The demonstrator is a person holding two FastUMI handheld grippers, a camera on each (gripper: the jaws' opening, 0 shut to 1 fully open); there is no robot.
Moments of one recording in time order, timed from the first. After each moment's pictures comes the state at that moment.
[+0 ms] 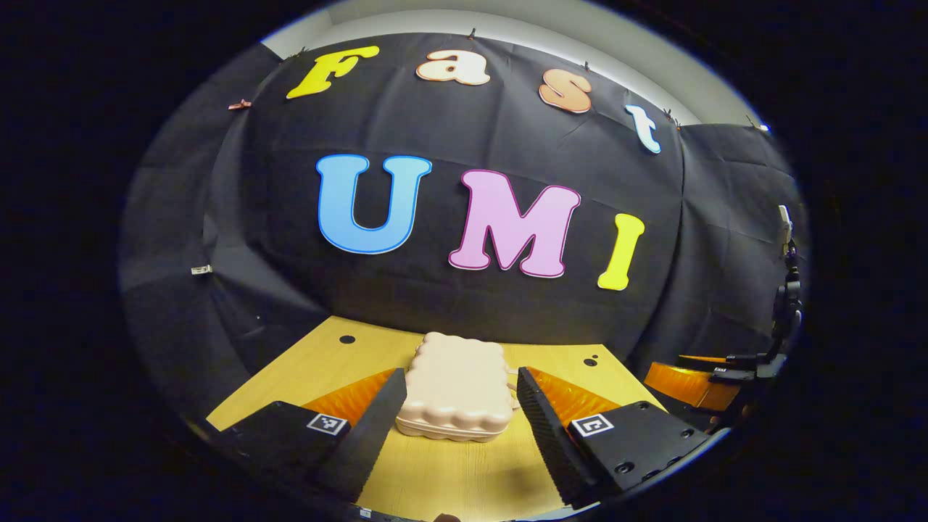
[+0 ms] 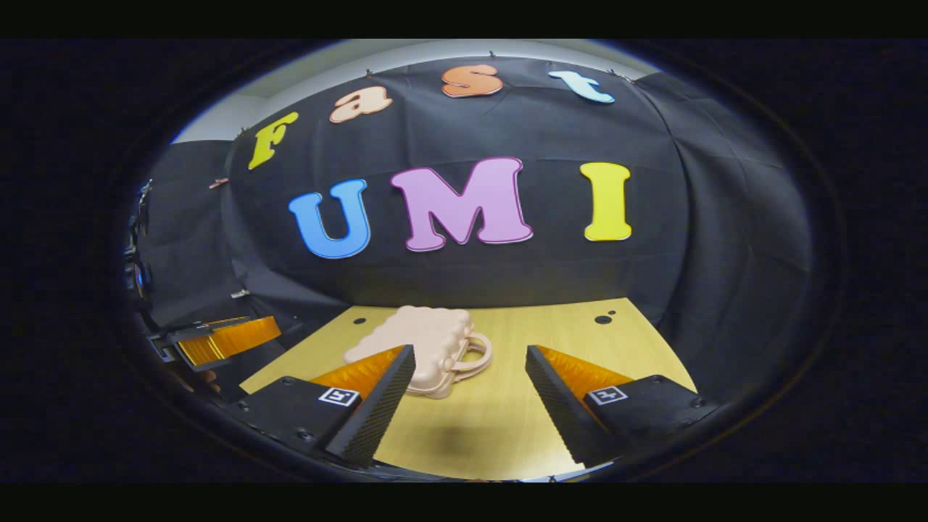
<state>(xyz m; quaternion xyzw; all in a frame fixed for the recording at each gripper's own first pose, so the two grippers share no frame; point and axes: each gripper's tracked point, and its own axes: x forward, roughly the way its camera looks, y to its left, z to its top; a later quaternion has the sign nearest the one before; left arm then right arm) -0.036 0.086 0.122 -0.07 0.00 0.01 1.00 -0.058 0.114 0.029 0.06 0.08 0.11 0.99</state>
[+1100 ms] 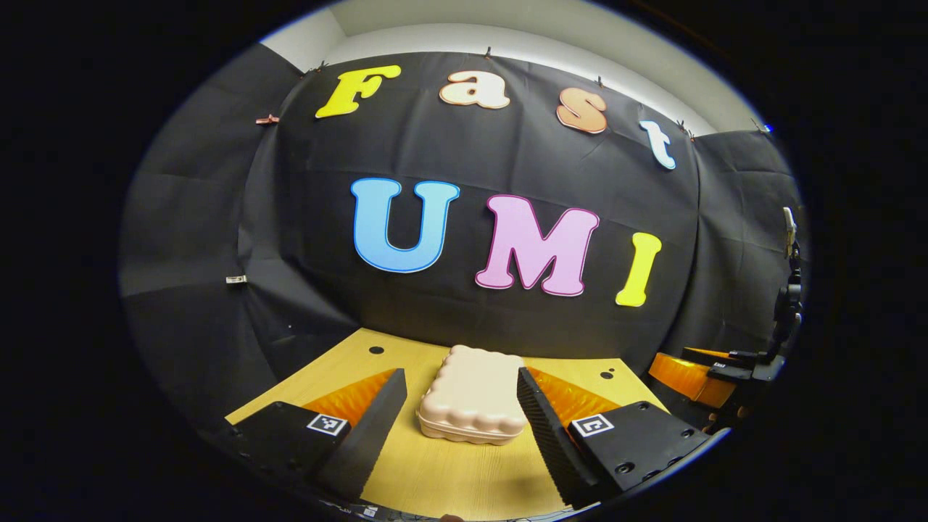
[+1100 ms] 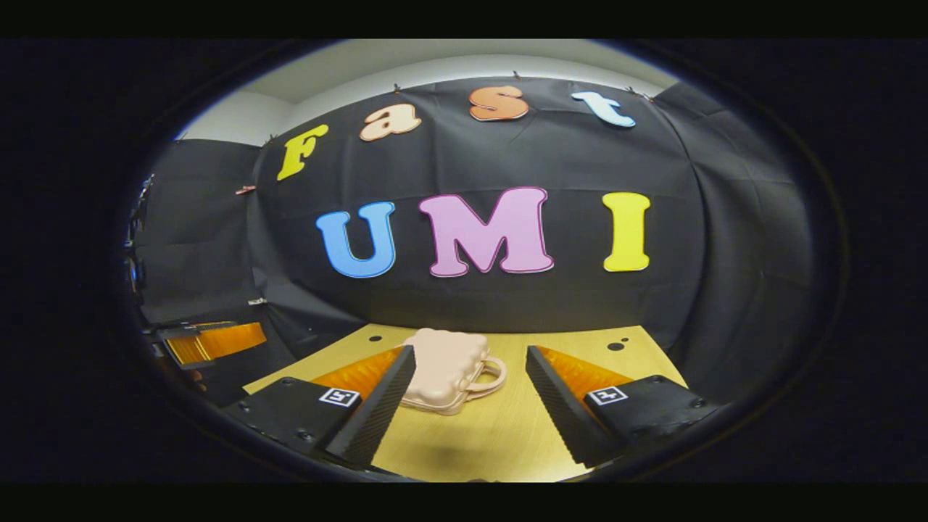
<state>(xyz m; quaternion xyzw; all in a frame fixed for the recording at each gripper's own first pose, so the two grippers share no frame) -0.083 0.106 0.128 -0.09 -0.02 0.06 0.99 -0.063 0.130 0.052 0.04 0.02 0.14 0.99</state>
